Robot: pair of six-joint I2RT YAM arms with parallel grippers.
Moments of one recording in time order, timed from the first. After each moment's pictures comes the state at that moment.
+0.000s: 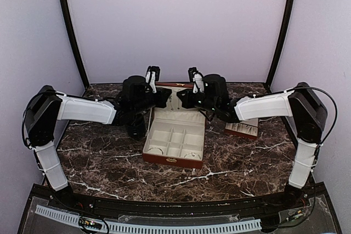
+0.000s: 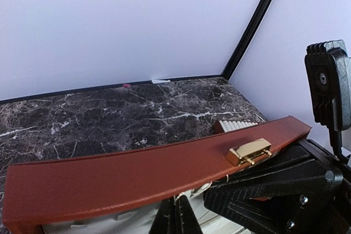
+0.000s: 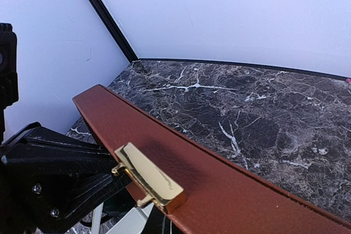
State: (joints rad) left arm -0.73 1.81 1.13 0.47 -0.05 -0.36; right arm 0.77 1.87 1.21 0.40 -0.04 0.42
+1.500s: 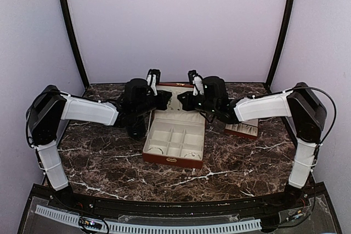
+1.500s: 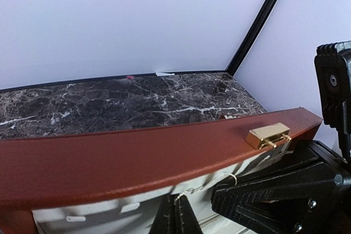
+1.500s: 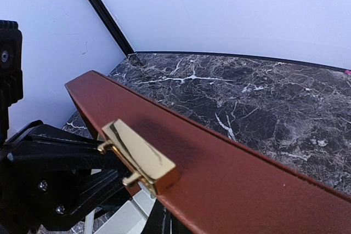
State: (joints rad) left arm -0.73 1.84 1.12 0.48 -0.06 -0.39; right arm 0.77 1.88 1.20 0.39 -0.03 0.42
